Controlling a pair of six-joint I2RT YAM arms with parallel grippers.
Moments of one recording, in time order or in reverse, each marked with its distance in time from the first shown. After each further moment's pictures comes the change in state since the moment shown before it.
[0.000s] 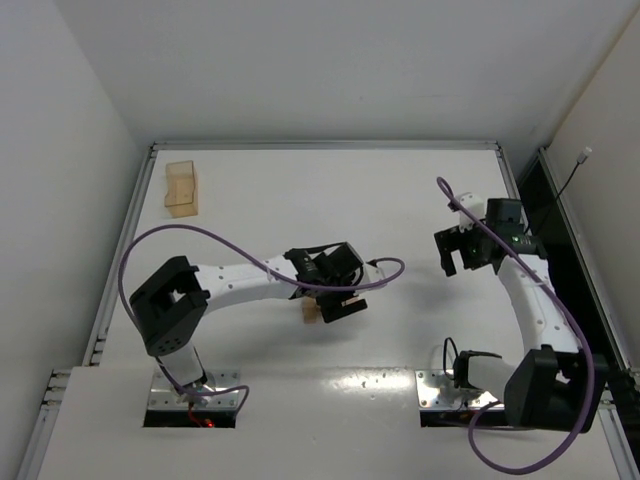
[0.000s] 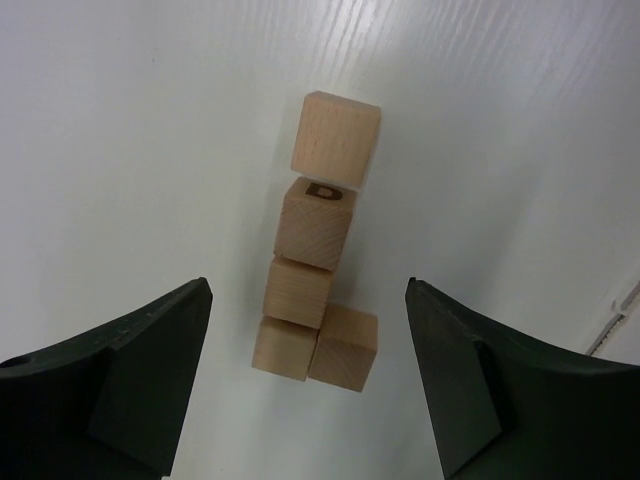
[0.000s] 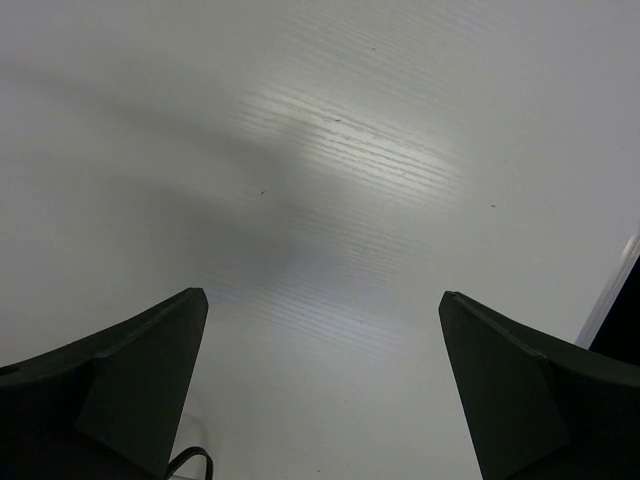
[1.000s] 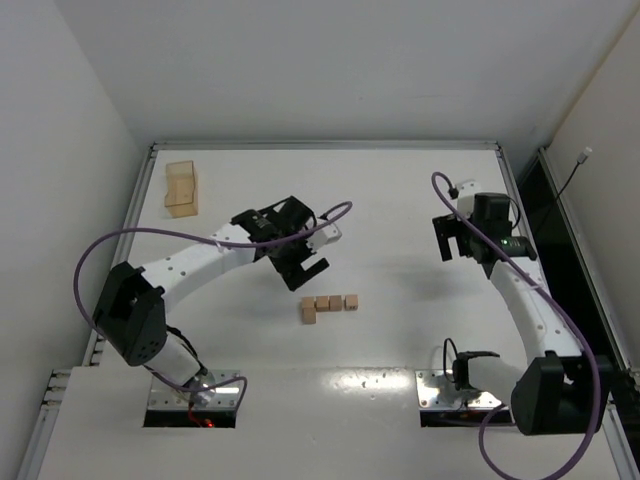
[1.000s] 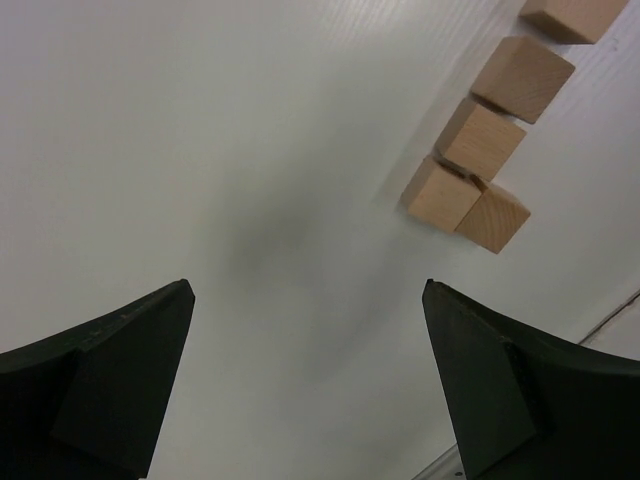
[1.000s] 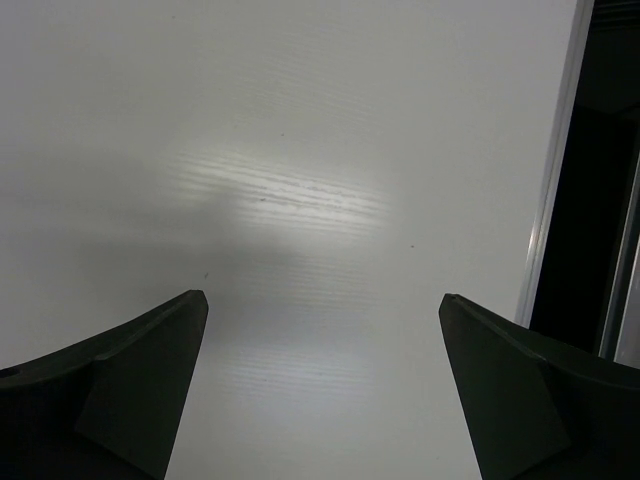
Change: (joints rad) left arm 0.334 -0.151 0.089 -0.297 0.076 0.048; right arm 0.118 -0.004 -0.004 0.193 0.260 0.138
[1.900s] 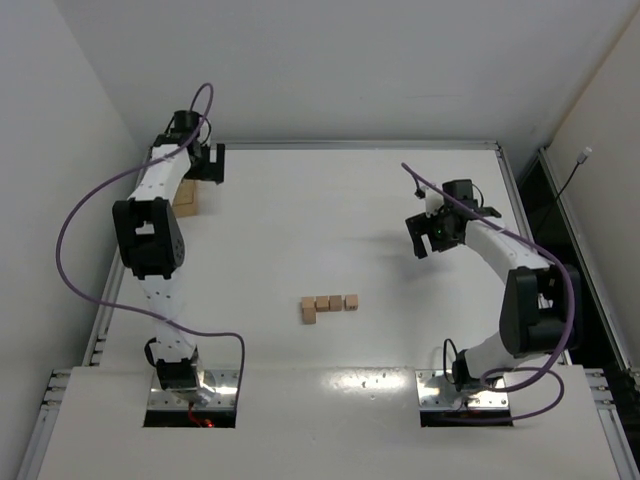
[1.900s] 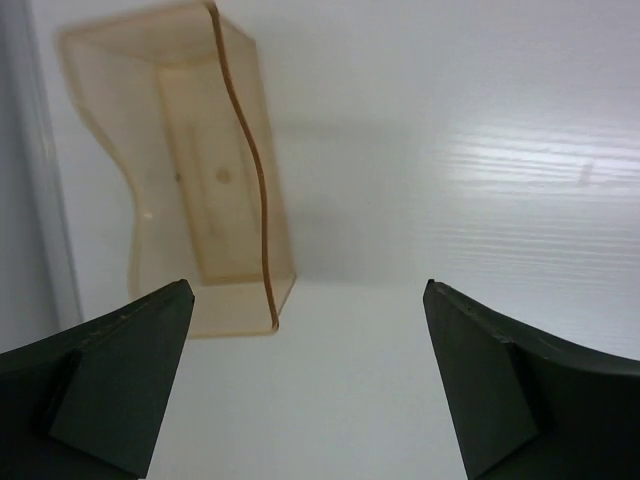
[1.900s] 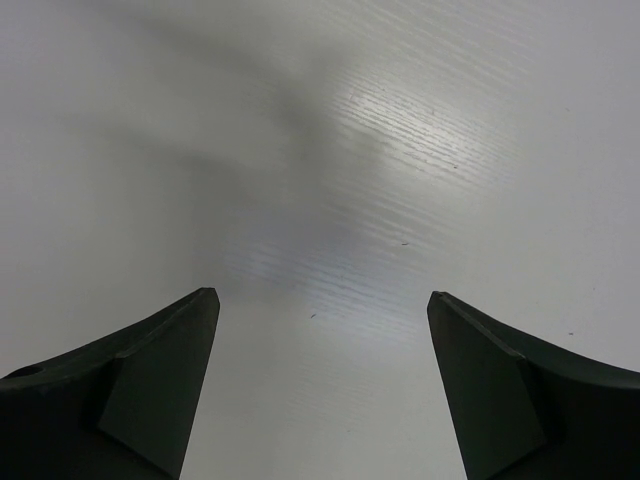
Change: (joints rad) left arm 0.752 0.651 0.731 0.067 -0.185 -0.235; right arm 0.068 0.399 0.125 -0.010 -0.192 0.013
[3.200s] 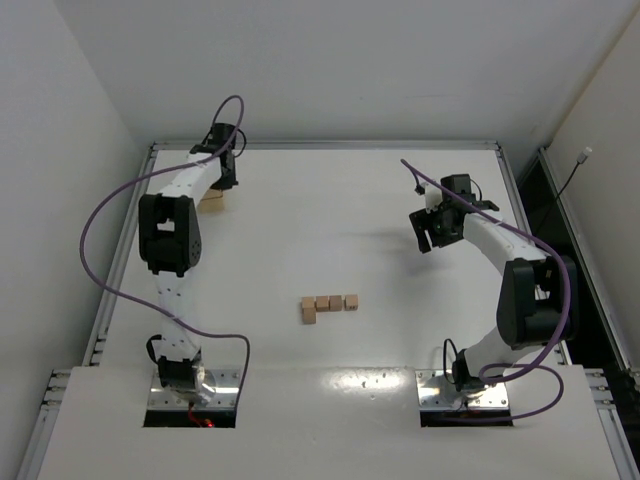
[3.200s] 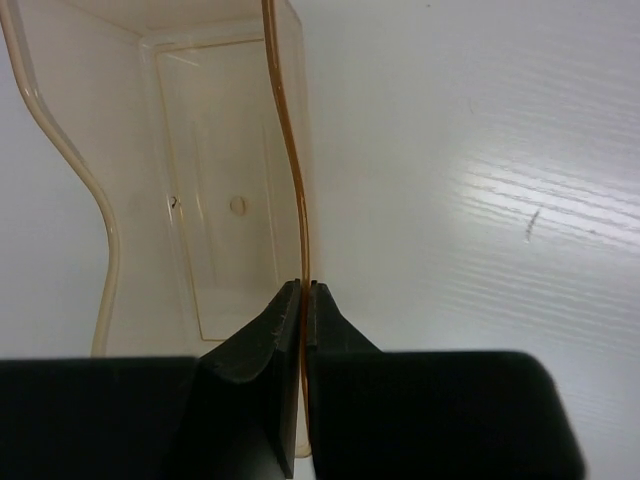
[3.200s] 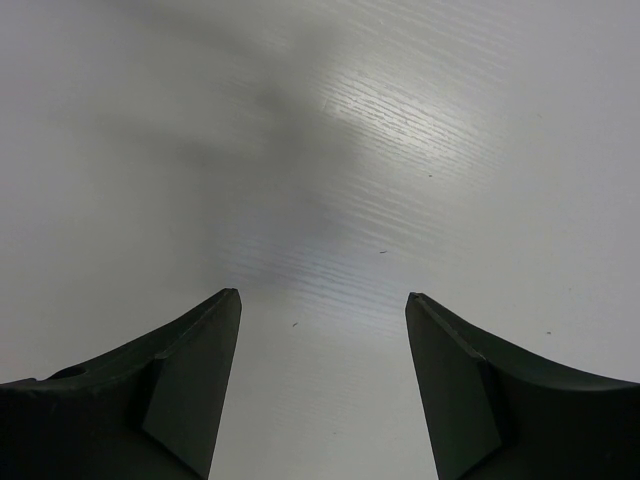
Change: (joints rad) left arm -0.163 0.008 -0.112 0.126 -0.227 -0.264; right arm 0.000 0.046 0.054 -0.026 0.042 0.002
